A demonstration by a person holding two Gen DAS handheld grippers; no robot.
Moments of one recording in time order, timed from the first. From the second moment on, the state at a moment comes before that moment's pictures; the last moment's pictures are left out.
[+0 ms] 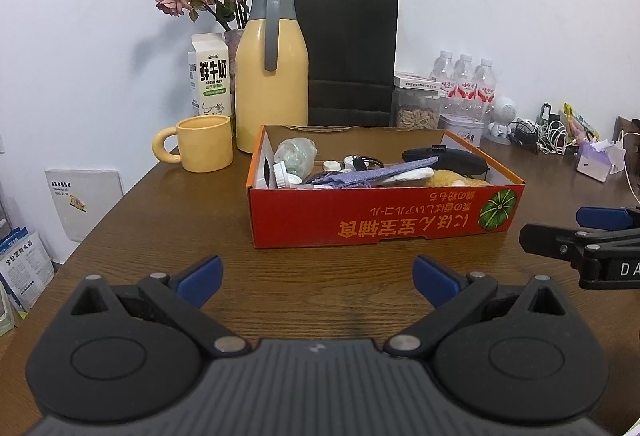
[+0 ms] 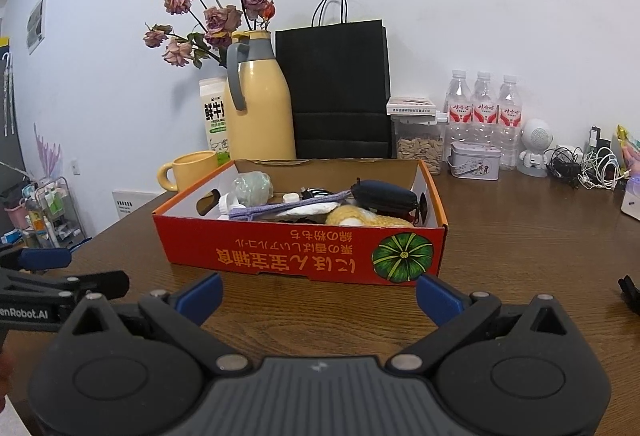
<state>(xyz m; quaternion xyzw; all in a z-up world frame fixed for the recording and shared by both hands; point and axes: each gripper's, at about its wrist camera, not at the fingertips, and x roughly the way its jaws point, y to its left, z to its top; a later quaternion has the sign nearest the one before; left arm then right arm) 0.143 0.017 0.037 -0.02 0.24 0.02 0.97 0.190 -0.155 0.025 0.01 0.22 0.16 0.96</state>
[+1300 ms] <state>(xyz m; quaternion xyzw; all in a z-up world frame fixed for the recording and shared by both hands) 0.145 0.014 0.037 -0.03 0.25 0.01 0.97 0.190 -0.155 0.025 0.01 0.22 0.16 0.96</state>
